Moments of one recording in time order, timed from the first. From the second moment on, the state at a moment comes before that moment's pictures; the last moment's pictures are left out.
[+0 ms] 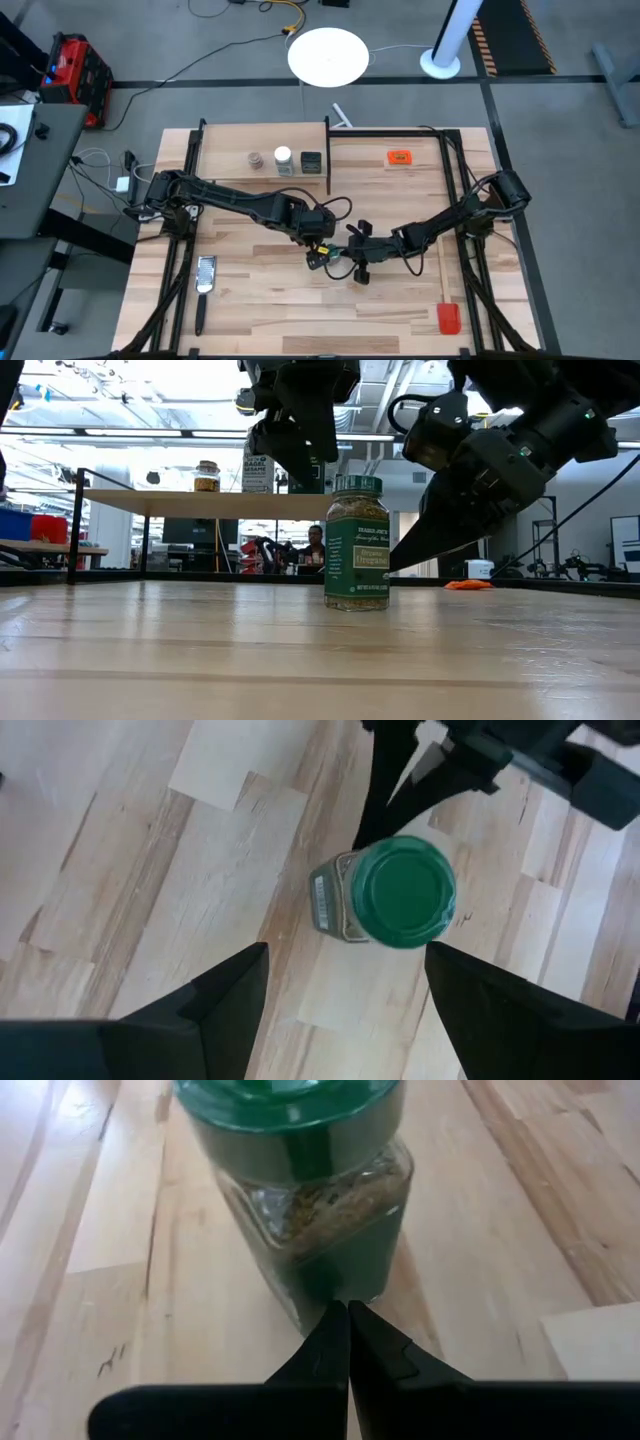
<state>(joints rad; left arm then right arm) -0.15 1.84 1.54 -0.79 -0.04 -0.52 0.31 1.73 0.69 0.35 0.29 0.34</state>
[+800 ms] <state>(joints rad) -0.22 1.83 1.54 -0.66 -0.07 -0.32 0.39 1.34 0.69 -0.35 0.55 0.51</state>
